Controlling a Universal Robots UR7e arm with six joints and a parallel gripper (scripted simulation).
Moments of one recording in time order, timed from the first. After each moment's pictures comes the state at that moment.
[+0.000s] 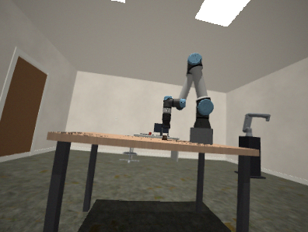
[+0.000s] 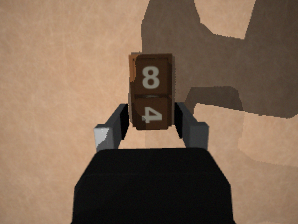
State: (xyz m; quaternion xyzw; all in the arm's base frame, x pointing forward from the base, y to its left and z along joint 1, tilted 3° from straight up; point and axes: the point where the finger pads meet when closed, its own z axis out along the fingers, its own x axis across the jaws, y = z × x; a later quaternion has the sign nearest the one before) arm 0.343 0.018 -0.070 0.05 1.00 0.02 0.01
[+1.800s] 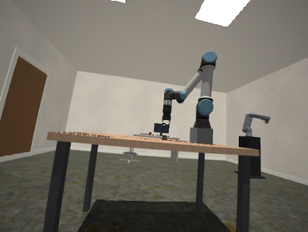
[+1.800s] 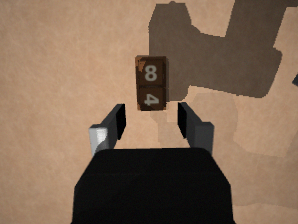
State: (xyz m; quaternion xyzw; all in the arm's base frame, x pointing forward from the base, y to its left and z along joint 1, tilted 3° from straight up) arm 0.341 0.015 0.002 0.05 1.00 0.02 0.01
